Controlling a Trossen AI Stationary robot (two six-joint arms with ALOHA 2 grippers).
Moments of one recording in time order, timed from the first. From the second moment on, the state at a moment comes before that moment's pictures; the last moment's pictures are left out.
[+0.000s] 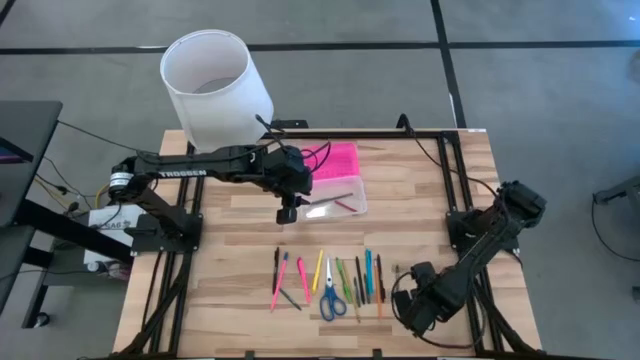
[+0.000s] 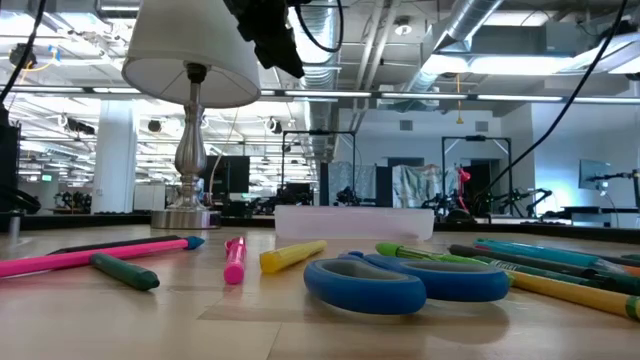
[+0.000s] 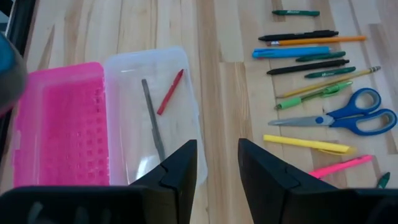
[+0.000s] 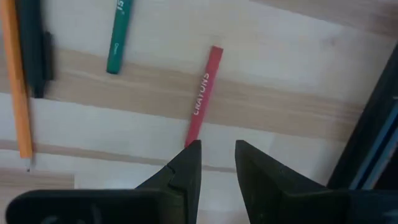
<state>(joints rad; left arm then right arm) 0.13 1.54 1.43 -0.77 0.10 0.15 0.84 1.71 1.13 -1.06 -0.12 2.16</state>
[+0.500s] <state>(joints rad) 0.13 1.53 1.43 -0.77 0.10 0.11 0.85 1.71 1.00 -0.89 -0.05 2.16</state>
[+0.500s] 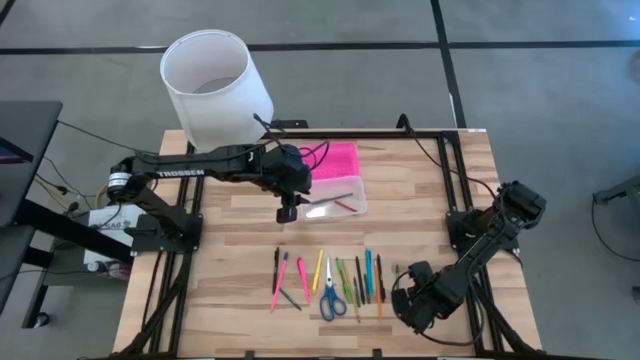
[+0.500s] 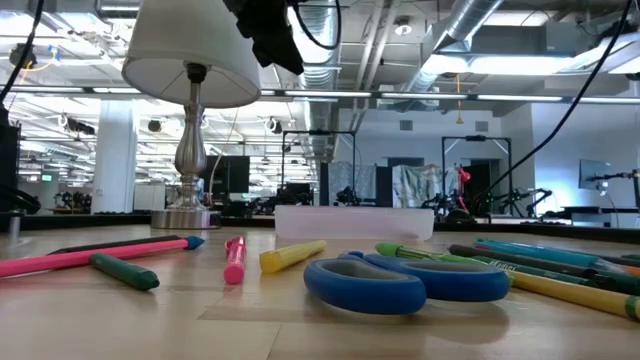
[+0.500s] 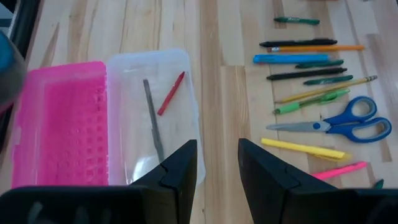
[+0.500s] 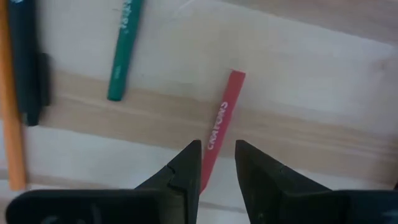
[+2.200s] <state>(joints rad) 0.10 1.53 1.43 -0.80 0.03 0.06 0.84 1.71 0.89 -0.71 -0.08 2.12</state>
